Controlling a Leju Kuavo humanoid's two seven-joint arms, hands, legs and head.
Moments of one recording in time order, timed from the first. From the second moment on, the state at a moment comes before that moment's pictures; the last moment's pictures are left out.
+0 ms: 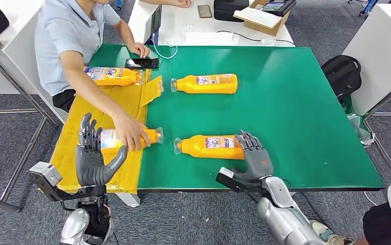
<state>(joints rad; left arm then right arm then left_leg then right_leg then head) -0.01 -0.20 -0.18 -1.61 0.11 0.16 -0.47 -0.39 -0.07 0.25 -0.68 1.02 -0.54 -0.32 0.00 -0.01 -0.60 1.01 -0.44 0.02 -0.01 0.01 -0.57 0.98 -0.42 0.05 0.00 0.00</state>
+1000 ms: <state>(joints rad) -0.13 -0.18 -0.28 -1.46 0.06 0.17 -0.42 -0.62 -0.03 0.28 -0.40 1.03 -0.24 -0.27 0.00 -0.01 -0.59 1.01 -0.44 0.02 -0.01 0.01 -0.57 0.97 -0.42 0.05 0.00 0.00</state>
